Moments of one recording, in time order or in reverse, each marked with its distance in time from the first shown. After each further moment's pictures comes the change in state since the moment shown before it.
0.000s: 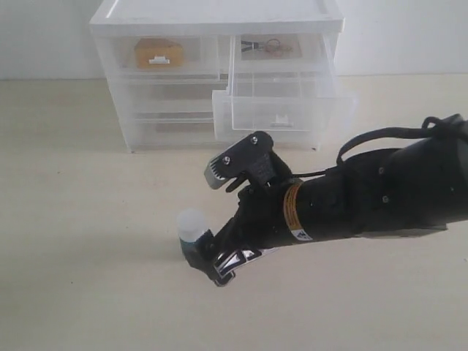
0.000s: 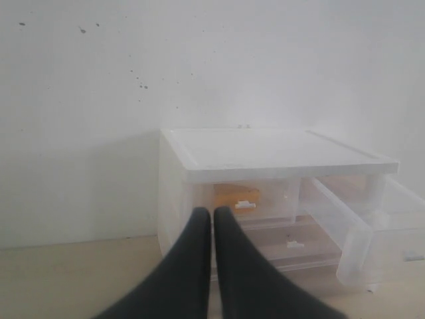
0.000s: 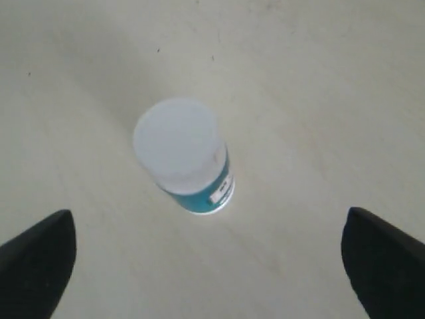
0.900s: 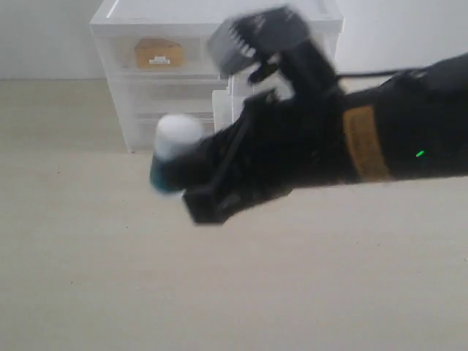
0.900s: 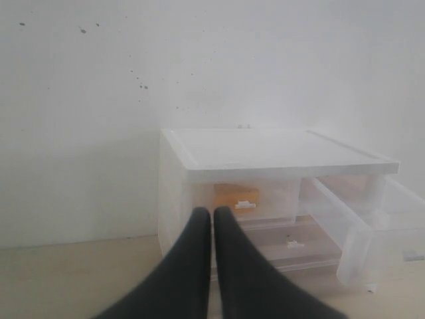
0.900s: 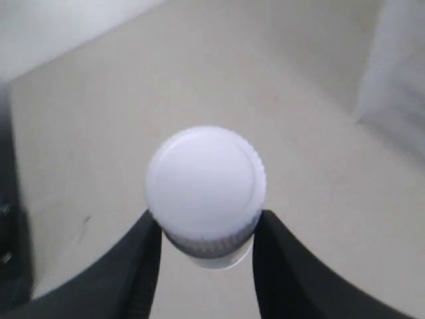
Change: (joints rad) left arm 0.000 0.000 0.000 0.000 0.000 0.000; right arm 0.034 -0.493 -0.061 -0.773 -0.070 0.927
